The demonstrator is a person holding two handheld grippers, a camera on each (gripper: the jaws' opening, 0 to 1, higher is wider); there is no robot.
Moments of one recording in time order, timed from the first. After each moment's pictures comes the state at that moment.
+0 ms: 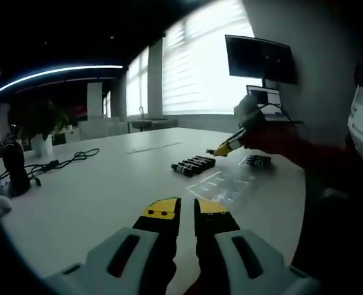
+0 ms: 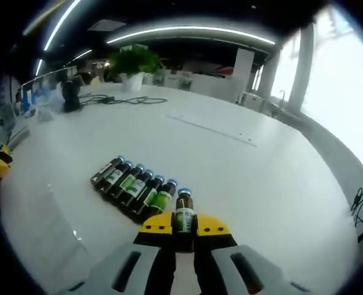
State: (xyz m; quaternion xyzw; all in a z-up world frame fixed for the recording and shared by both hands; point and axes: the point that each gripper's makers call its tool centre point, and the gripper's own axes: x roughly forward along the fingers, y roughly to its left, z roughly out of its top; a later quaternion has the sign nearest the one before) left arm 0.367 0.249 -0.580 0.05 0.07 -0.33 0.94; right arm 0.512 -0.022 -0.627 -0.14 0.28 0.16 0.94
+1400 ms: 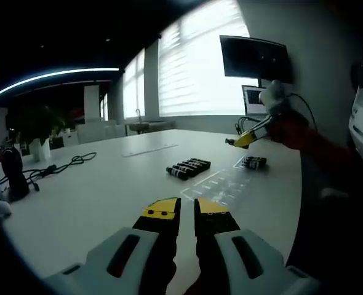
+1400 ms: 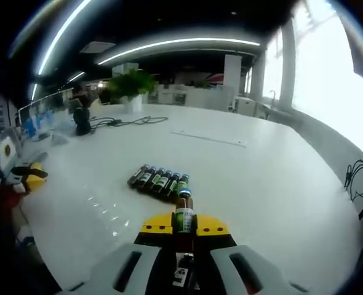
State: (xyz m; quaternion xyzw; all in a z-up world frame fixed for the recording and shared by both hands) left arm 0.361 0.240 -0.575 0.06 0.07 -0.34 0.94; right arm 0.426 -0.031 -0.583 -0.07 0.25 0.15 0.95
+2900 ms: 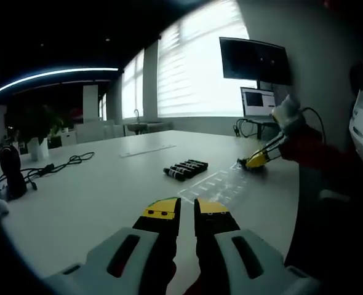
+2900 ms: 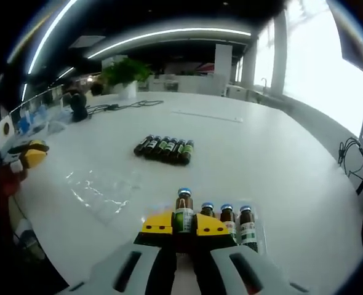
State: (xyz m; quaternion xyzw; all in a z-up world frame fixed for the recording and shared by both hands) left arm 0.360 0.239 -0.574 0.05 0.06 -0.35 0.93; right arm 0.382 -0.021 -0.627 -0.07 0.29 0.12 0.95
